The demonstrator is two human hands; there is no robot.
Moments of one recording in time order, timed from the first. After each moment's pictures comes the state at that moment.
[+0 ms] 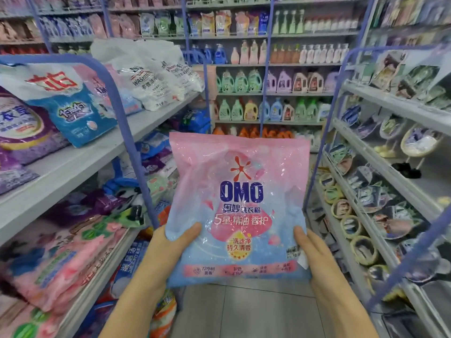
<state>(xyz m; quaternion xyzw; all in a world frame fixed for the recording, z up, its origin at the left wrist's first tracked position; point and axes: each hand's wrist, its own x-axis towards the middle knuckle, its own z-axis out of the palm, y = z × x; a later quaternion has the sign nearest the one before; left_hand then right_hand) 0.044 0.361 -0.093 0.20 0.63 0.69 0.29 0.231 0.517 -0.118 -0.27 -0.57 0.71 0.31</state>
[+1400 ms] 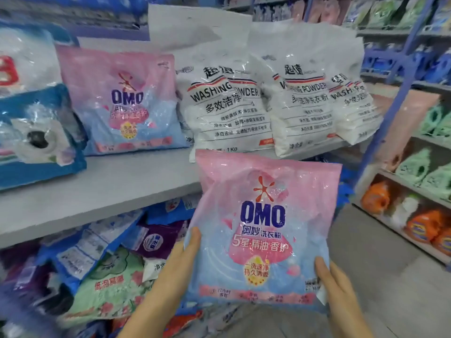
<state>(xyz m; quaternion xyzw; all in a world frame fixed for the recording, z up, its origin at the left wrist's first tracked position) -0.368 0.797 -0.120 -0.14 0.68 0.72 0.07 -0.350 1.040 -0.134 -0.08 -0.66 0.74 0.03</state>
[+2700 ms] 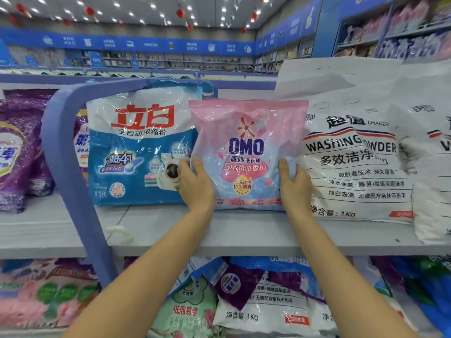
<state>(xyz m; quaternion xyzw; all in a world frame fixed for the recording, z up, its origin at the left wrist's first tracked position) -0.510 0.646 -0.026 -0.31 0.63 0.53 -0.47 -0.592 0.790 -0.031 0.15 -0.76 0.62 0.14</state>
